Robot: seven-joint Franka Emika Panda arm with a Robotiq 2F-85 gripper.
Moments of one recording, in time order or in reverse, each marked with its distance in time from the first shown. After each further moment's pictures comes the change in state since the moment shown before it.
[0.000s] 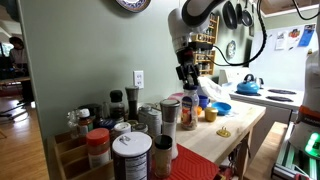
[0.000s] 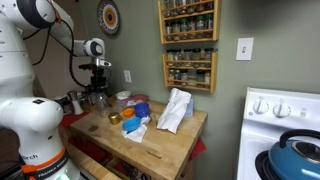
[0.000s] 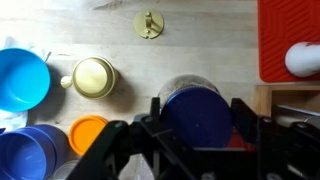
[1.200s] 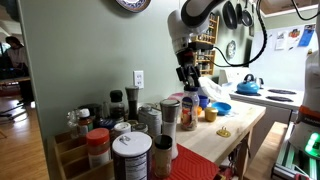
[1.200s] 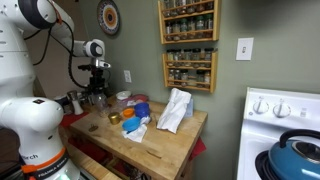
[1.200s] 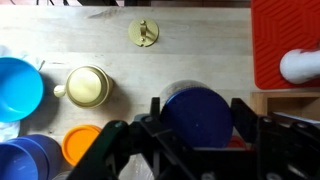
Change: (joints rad) arm 0.007 0.009 -0.001 -0.002 0.028 -0.011 0.001
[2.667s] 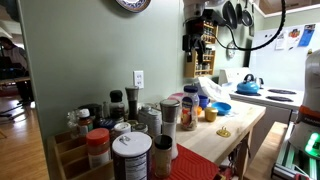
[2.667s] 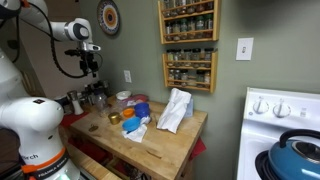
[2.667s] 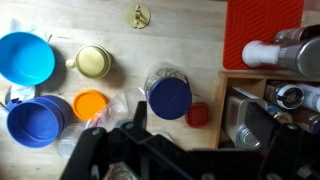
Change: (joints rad) arm 0.008 -0.308 0.014 -0.065 0.035 -0.003 -0.057
